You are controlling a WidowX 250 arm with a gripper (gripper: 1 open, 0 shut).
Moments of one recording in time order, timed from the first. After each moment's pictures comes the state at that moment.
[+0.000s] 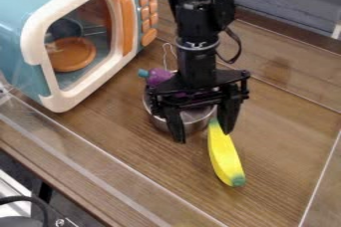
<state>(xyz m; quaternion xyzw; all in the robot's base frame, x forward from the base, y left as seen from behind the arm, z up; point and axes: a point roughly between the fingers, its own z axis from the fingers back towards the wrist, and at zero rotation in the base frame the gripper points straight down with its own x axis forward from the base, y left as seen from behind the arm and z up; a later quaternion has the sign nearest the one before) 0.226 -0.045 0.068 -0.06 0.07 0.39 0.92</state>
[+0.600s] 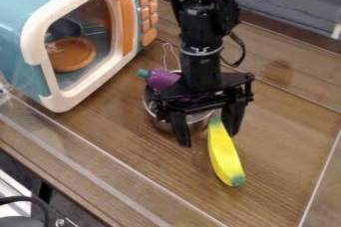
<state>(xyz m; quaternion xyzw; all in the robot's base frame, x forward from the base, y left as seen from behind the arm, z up) 0.227 -0.050 0.065 -0.07 0.06 0.40 0.91</state>
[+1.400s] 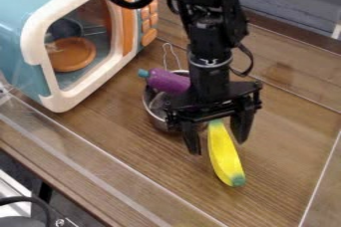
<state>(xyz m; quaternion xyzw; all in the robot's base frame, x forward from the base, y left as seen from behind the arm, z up) 0.231 -0.061 0.054 -0.08 0.05 0.40 0.91</state>
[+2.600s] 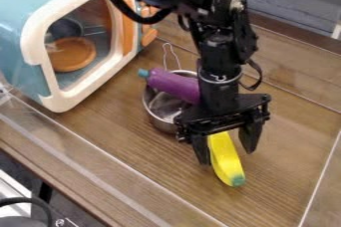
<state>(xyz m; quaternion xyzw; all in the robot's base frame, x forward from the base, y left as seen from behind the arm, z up) 0.234 -0.074 0.040 -0.08 0.05 0.40 0.91</state>
